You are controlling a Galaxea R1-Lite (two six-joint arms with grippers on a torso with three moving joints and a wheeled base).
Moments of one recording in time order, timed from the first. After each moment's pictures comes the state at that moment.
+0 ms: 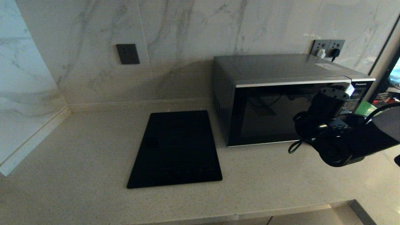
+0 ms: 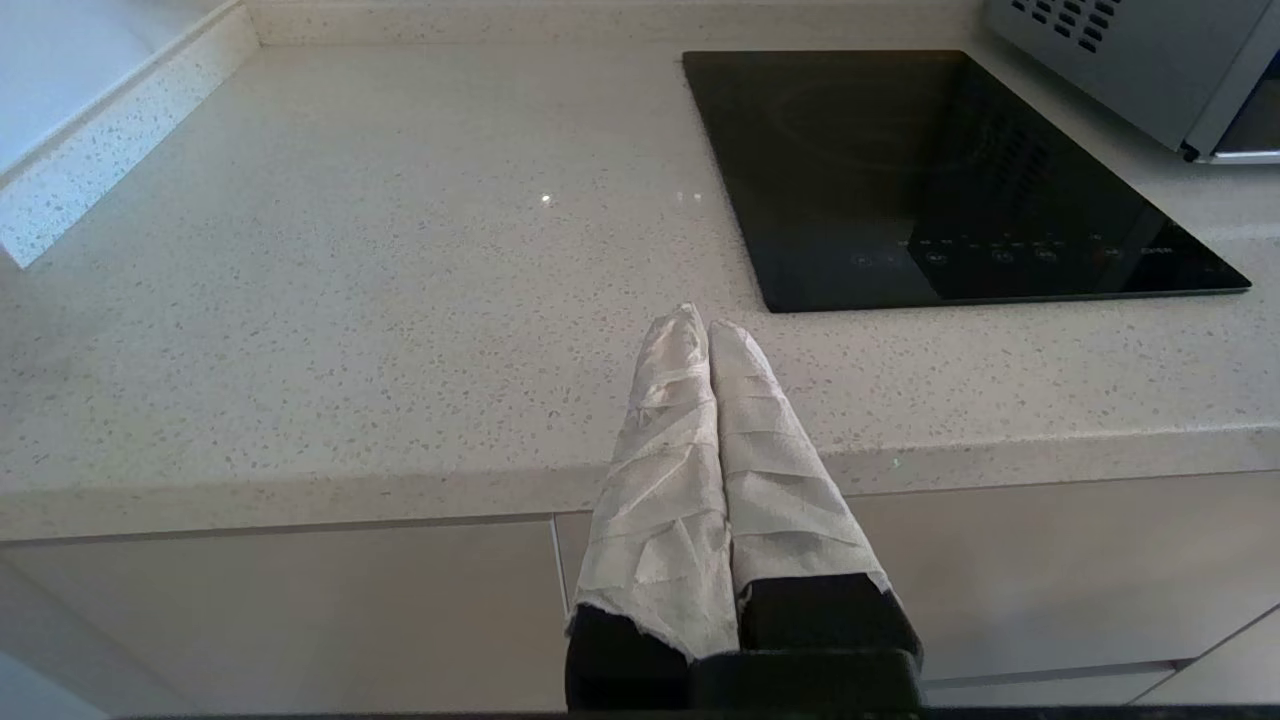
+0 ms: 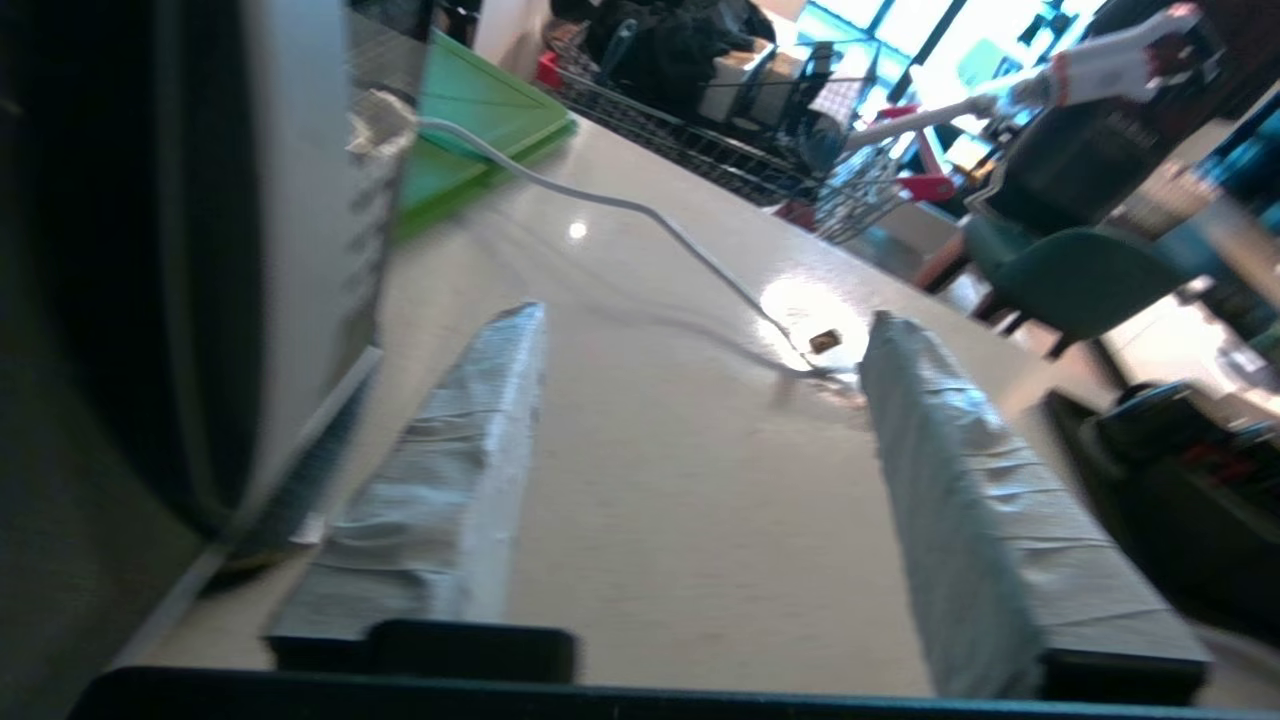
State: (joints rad) left arm 0.00 0.00 0.00 0.00 0.02 -0.03; right arm 0.22 2.10 -1.07 -1.21 -1.52 -0.41
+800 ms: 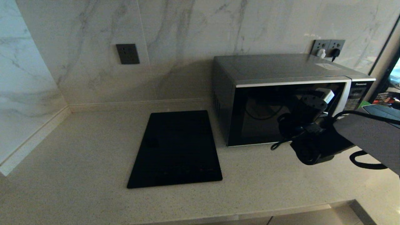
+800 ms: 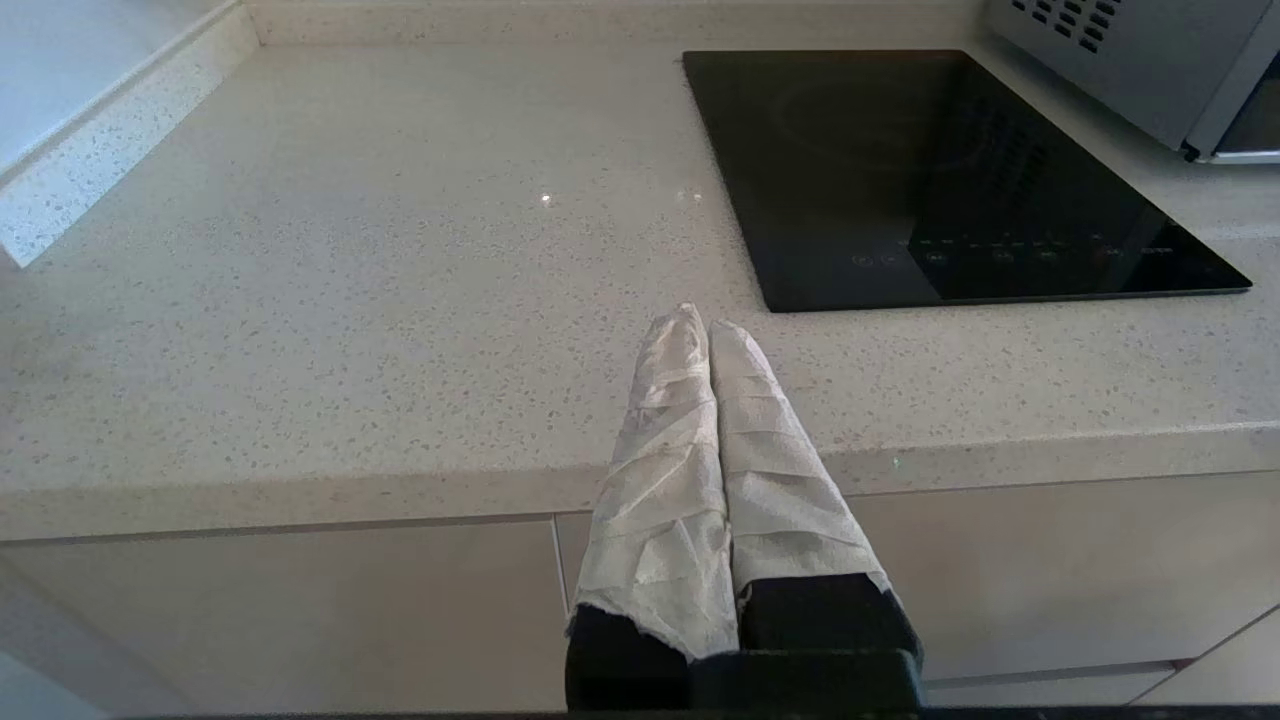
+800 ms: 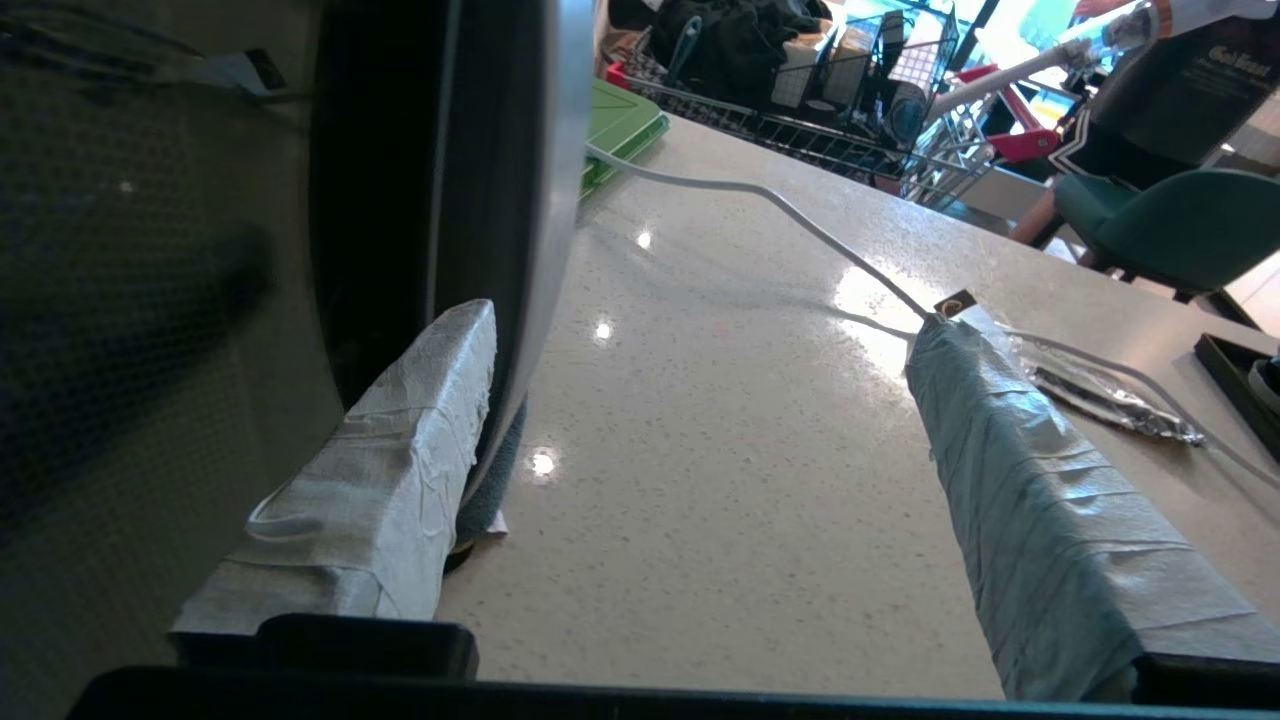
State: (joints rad) left arm 0.00 0.00 0.00 0.00 0.02 -0.03; right arm 0.23 2.29 -1.23 -1.36 -1.52 -0.42
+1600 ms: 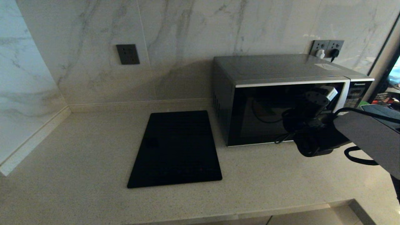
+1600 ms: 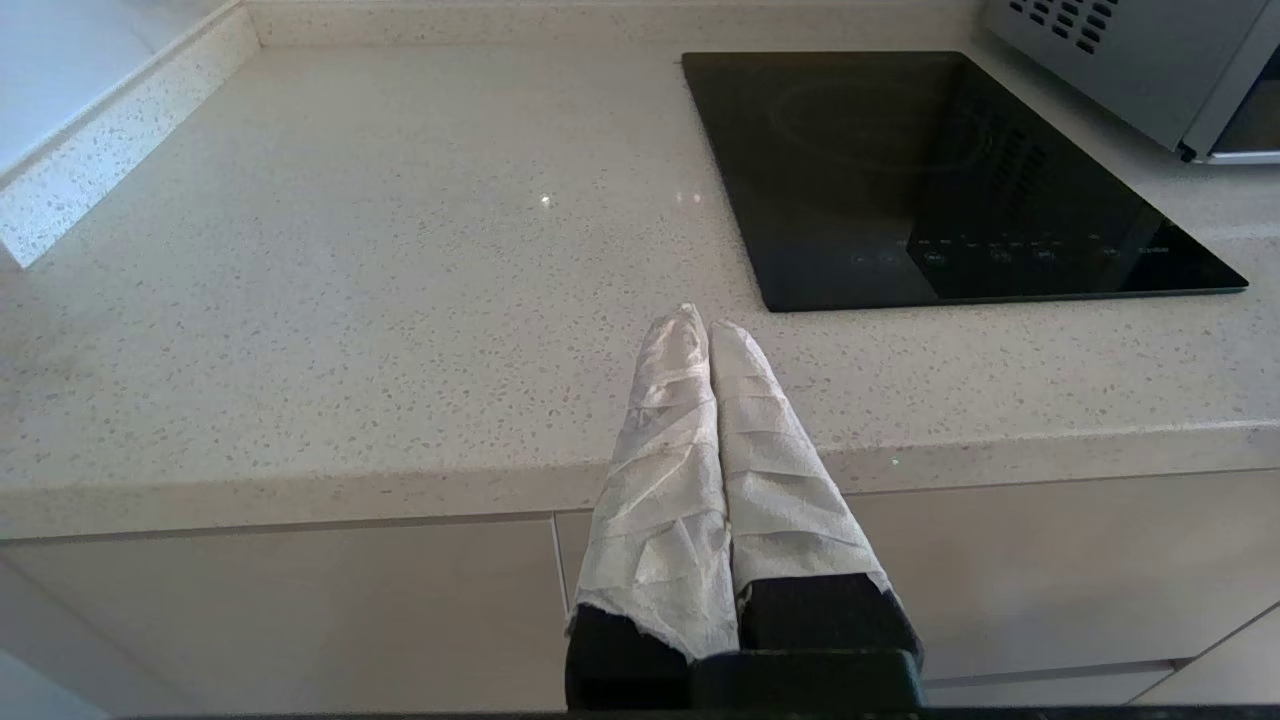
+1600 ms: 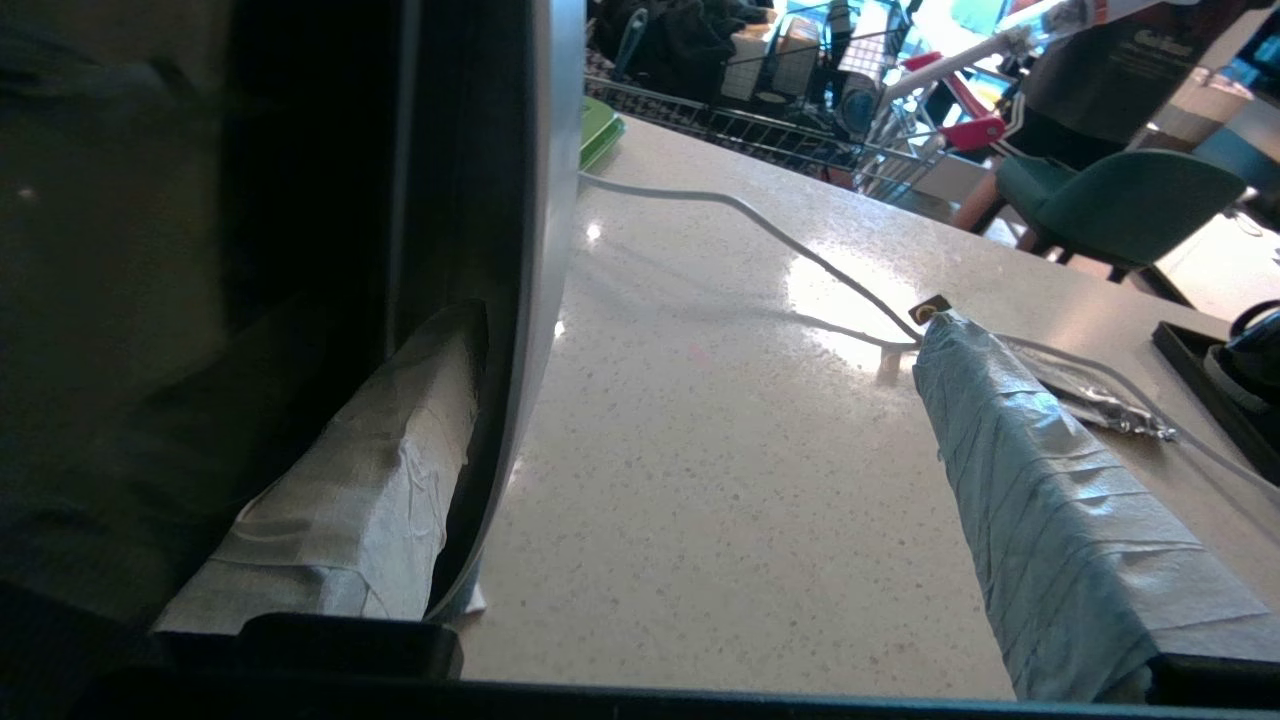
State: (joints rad) left arm 0.00 0.00 0.00 0.00 0.02 -0.03; right arm 0.15 2.36 -1.37 -1.31 -1.52 -0.45
